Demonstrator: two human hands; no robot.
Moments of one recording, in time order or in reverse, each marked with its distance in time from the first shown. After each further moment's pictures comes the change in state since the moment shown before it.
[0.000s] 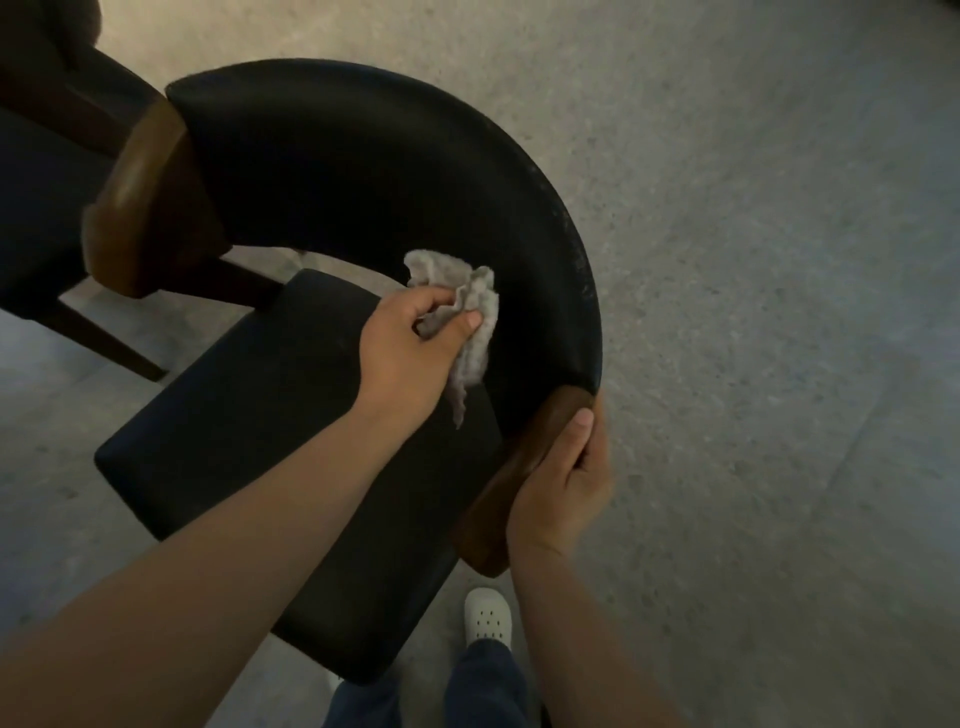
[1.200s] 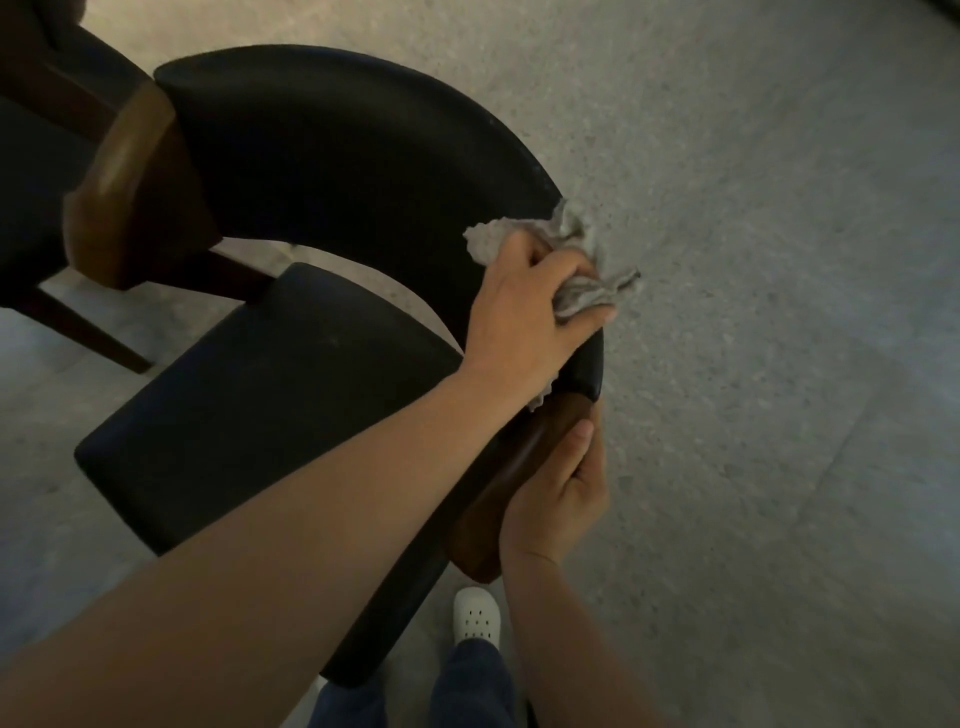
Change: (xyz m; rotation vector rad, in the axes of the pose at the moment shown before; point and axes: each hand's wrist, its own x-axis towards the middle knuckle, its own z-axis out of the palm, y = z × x) left_hand 0.024 0.037 0.067 0.207 -0.058 0.402; right_hand 0.001 0.009 0.002 -0.067 0.011 -0.017
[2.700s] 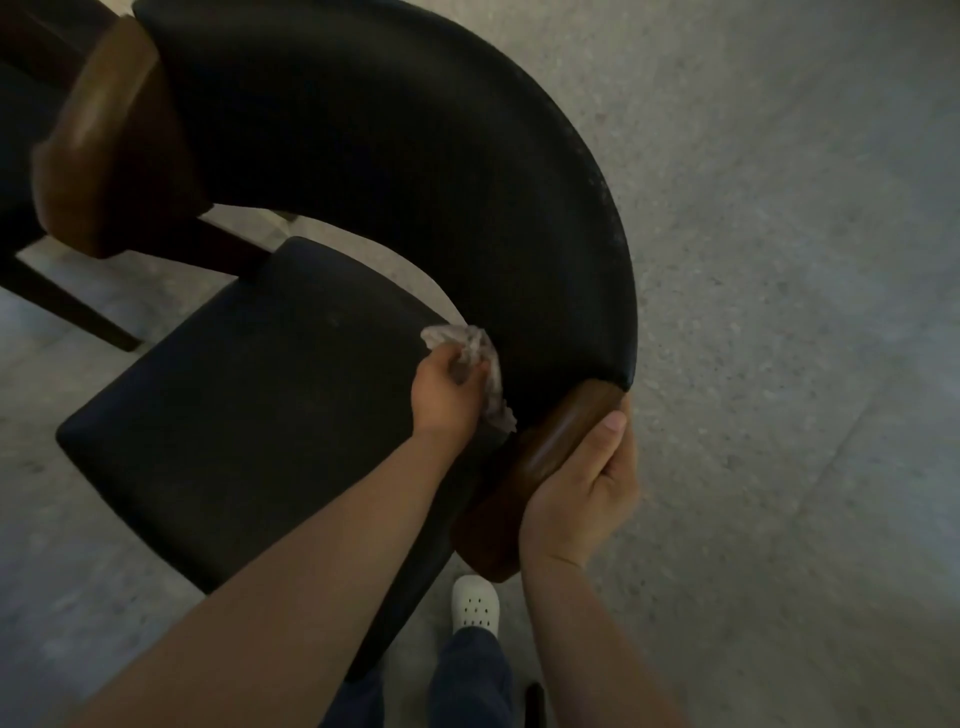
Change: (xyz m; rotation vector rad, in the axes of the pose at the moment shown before) left_hand -0.062 -0.120 0.035 -0.288 0.039 -0.741; right_hand 0.000 0.003 0.000 -0.006 0.013 -0.062
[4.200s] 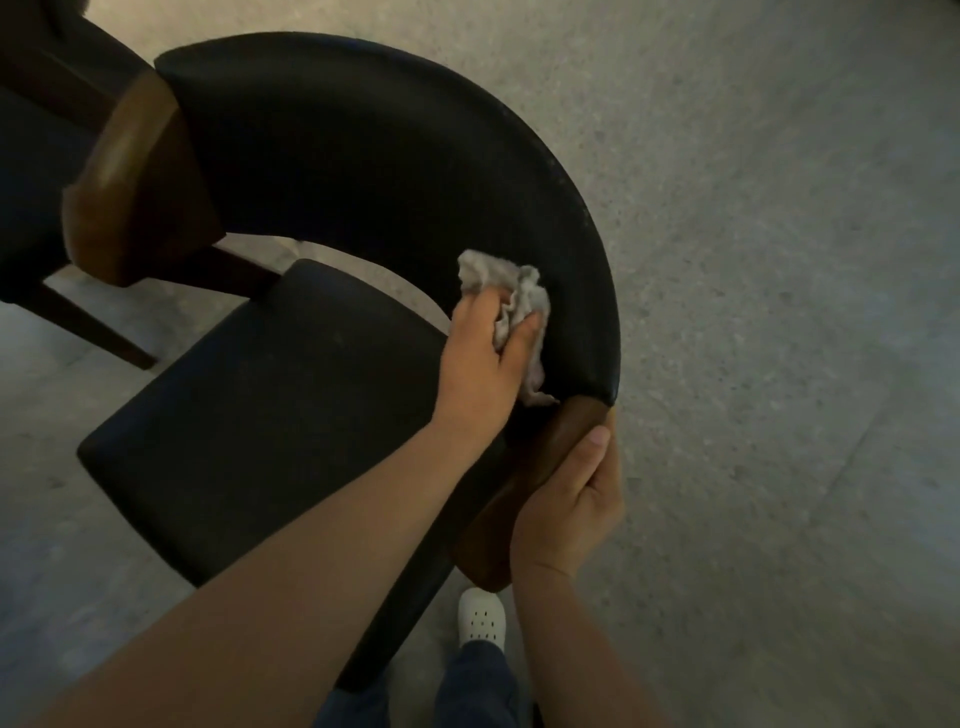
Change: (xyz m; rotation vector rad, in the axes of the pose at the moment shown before) left_hand -0.024 0.072 -0.002 0.043 0.023 0.551; right_hand -0.001 -0.004 0.000 0.022 0.008 0.015
